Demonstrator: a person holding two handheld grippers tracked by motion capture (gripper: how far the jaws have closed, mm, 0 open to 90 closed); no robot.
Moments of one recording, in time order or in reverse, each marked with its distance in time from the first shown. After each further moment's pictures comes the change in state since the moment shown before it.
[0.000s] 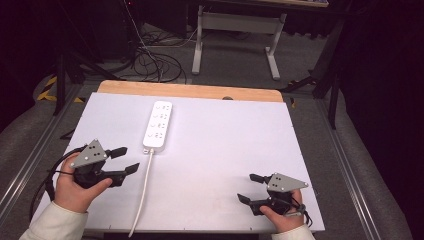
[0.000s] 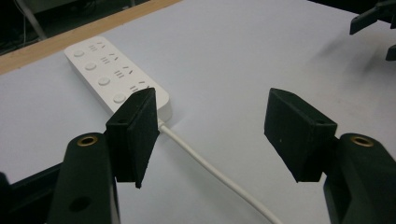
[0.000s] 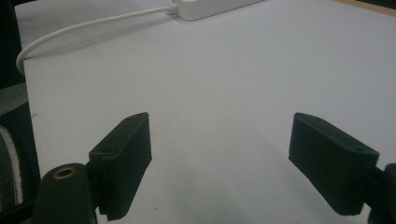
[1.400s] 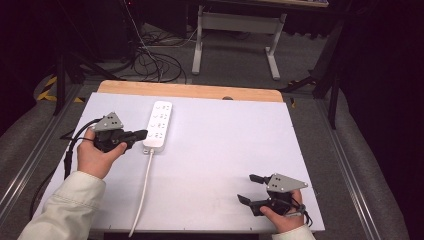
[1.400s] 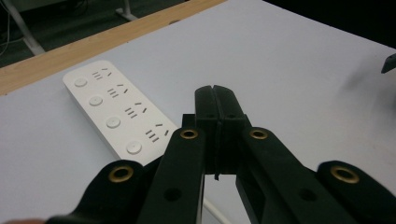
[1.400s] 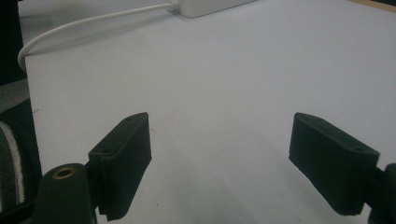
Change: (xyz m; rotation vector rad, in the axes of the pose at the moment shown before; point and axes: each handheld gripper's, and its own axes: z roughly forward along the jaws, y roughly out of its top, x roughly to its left) left arm 0.045 0.034 0.055 -0.012 -0.049 -0.055; right arm 0.000 -0.001 0.000 0.010 0.008 -0.003
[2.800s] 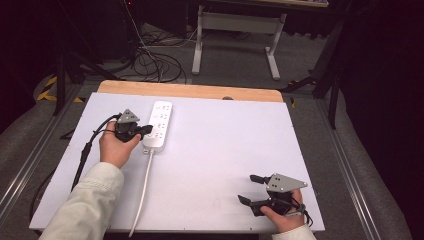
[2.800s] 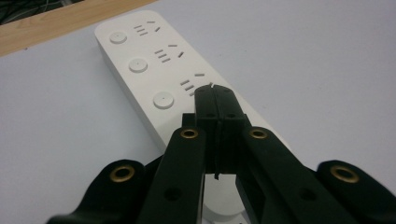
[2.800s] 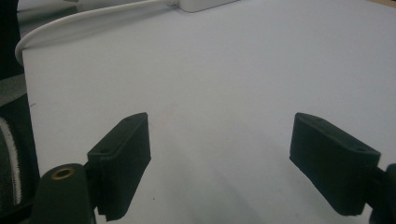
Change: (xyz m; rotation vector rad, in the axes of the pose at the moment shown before) left arm 0.045 -0.024 0.073 0.118 0.154 -0.047; right arm -0.002 -0.002 0.001 0.014 0.001 -0.008
